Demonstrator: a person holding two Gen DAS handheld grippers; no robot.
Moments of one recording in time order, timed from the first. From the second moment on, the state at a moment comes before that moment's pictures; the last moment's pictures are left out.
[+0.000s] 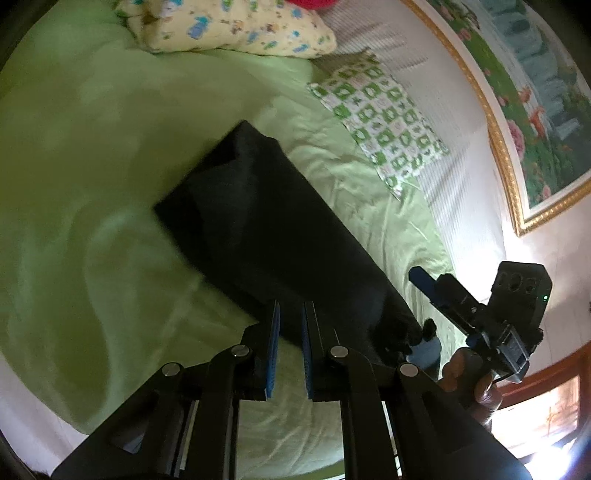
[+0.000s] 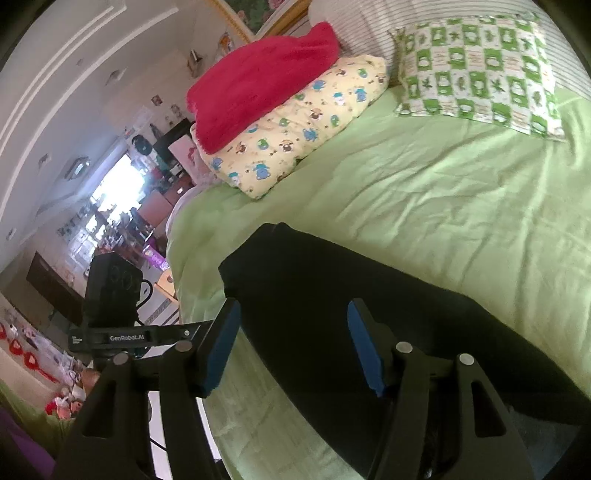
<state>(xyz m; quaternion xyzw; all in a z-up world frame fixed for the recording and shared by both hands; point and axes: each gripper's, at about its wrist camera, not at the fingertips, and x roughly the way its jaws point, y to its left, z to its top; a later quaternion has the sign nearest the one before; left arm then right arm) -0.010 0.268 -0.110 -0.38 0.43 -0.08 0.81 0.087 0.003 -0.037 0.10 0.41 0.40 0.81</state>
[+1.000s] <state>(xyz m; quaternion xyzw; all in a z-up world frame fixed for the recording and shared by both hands) 0.030 0.300 -0.157 -0.46 0.43 -0.01 0.77 0.214 0.164 -0.100 -0.02 0.52 0.48 0.70</state>
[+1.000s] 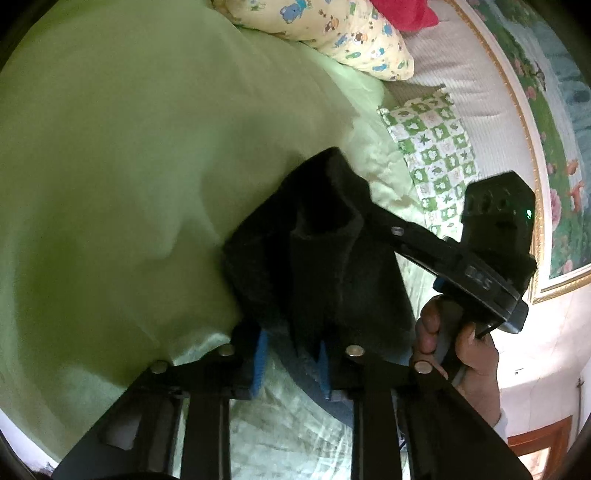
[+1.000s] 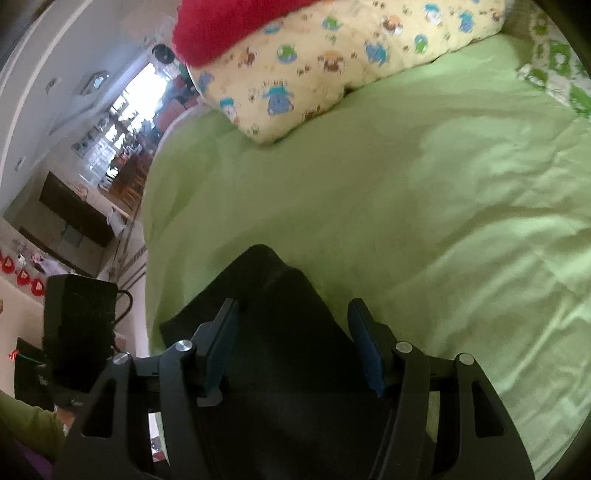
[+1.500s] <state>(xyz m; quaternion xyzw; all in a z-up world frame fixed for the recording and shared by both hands) 0.039 0.266 -0.083 -0.42 0.40 -0.05 0.82 0.183 0.104 -0.038 0.06 0.45 0.49 0.74</state>
